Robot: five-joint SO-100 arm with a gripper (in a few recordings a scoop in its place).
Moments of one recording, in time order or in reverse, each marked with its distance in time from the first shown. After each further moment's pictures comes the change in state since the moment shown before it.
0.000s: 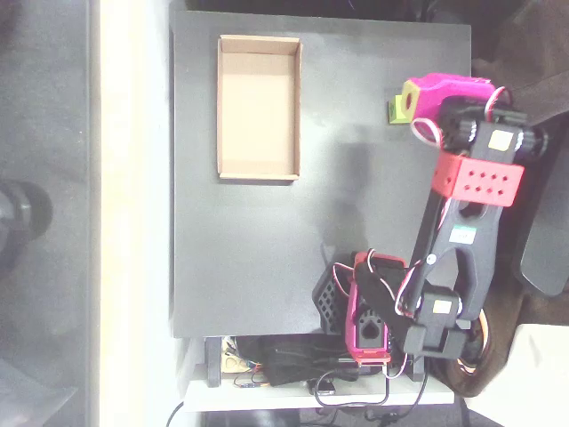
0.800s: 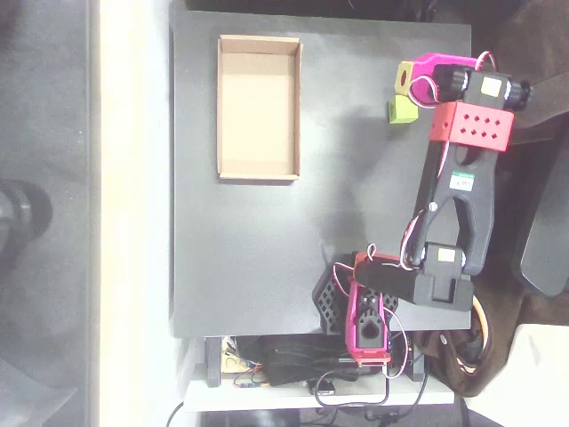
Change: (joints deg) arm 0.3 -16.4 -7.4 0.0 0.0
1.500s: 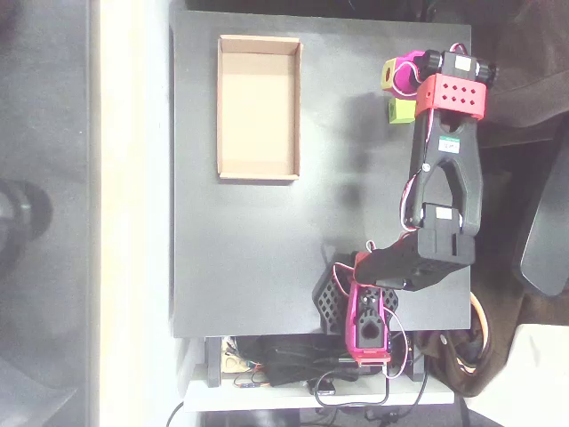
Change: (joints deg) arm 0.1 -16.0 -0.2 -8.9 0.0
